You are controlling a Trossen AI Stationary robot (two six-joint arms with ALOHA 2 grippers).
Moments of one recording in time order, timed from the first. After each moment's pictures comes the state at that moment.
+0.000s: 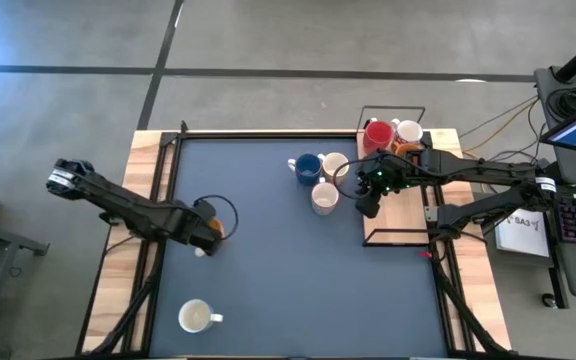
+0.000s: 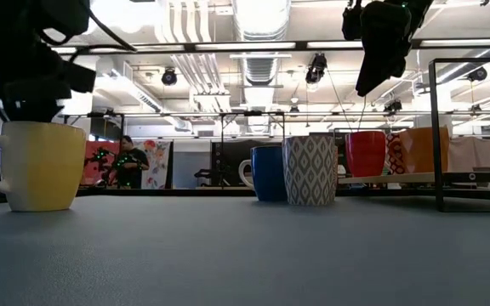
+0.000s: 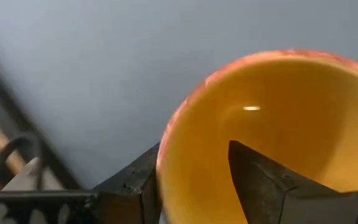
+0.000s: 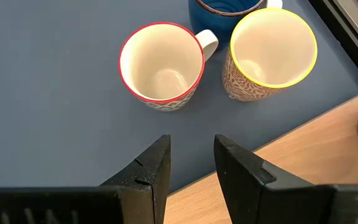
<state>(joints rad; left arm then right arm) -0.32 1.22 0.74 -1.10 -0.32 -1.17 -0.19 1.17 1.07 -0.90 0.08 0.25</state>
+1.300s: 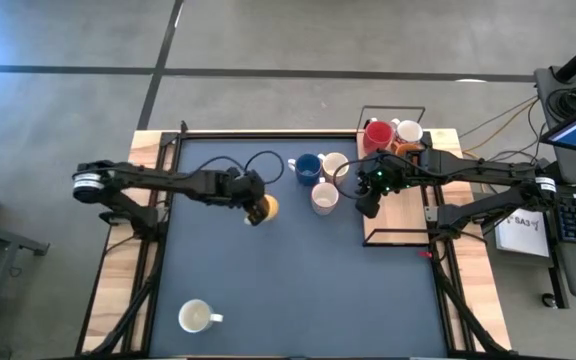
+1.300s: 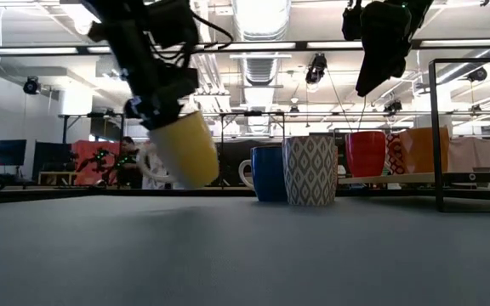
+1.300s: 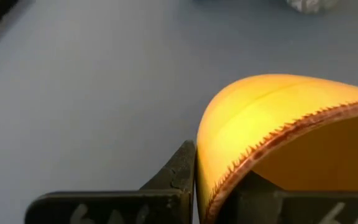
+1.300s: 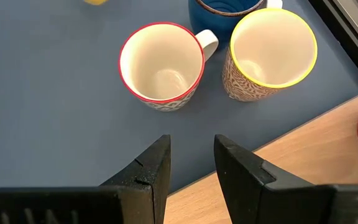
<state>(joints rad) 0.13 1.49 0.96 -0.55 -0.30 -0.42 -0.19 1.17 1.07 -0.90 0.08 0.25</state>
